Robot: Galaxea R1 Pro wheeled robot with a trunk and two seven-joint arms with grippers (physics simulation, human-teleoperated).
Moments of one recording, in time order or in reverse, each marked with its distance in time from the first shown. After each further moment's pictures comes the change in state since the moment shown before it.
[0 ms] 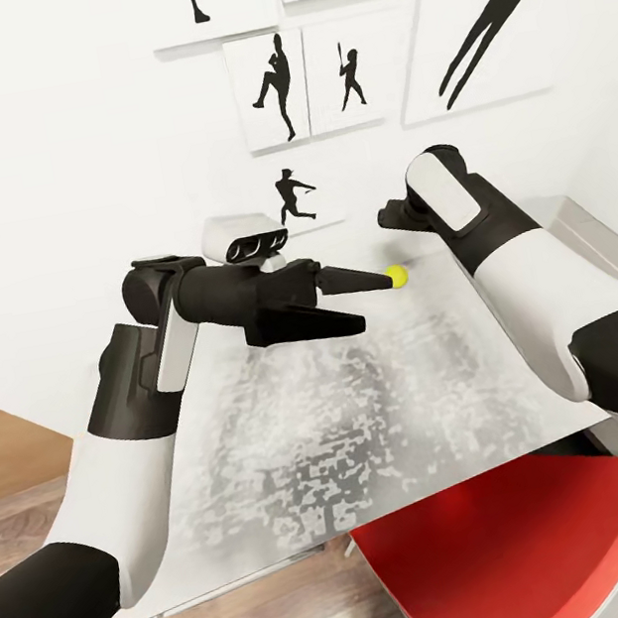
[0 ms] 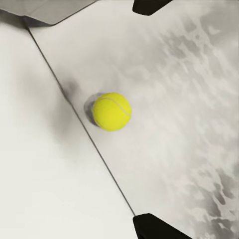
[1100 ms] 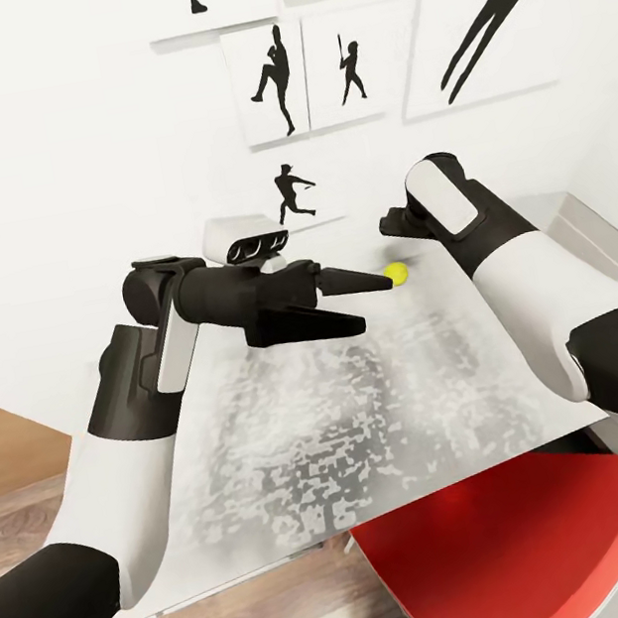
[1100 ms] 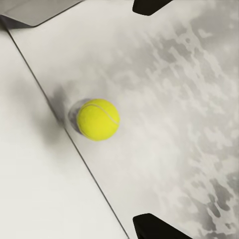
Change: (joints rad) left arm 0.002 0.001 0.000 0.000 -0.001 0.000 0.000; right arm 0.000 0.003 -0.004 0.046 0.002 0.000 0.000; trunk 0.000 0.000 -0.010
